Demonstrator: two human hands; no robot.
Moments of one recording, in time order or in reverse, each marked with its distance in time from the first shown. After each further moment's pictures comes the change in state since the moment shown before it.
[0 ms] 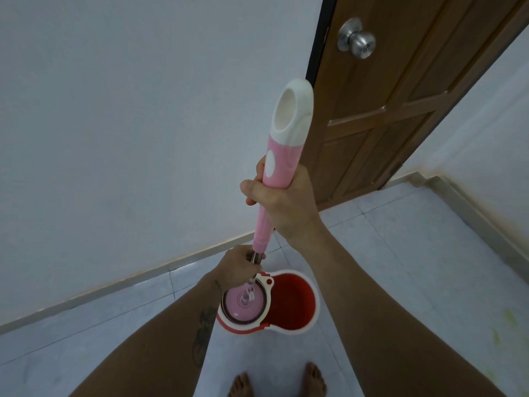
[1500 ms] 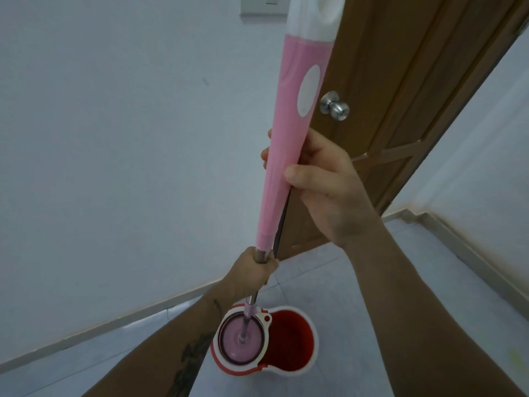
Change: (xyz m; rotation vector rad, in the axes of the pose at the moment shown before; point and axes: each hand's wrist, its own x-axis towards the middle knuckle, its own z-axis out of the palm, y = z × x) left_hand -0.056 0.108 -0.028 -0.189 0.129 0.226; right_hand -0.005 -0.105 -0.064 0.381 -0.358 -0.232
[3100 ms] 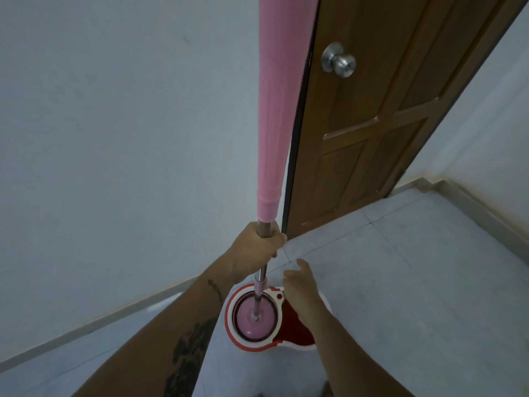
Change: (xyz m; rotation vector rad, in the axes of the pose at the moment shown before) left_hand -0.009 0.019 -0.003 -0.018 -0.025 -0.033; right_hand -0.116 0.249 -0.009 -0.444 0.334 0.964
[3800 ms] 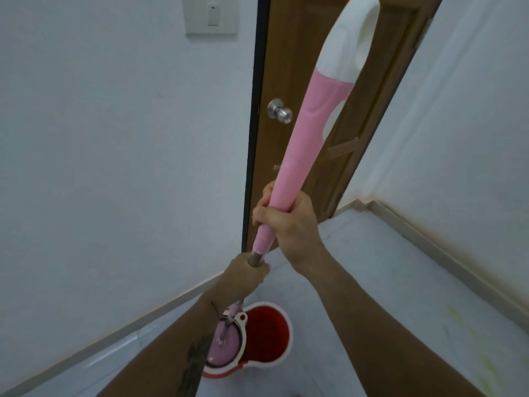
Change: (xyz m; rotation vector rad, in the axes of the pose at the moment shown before) left_hand -0.011 -0.002 0.043 0.119 -0.079 -0.034; right_hand -0.153 -0.159 -0.089 0.391 0.217 -0.737
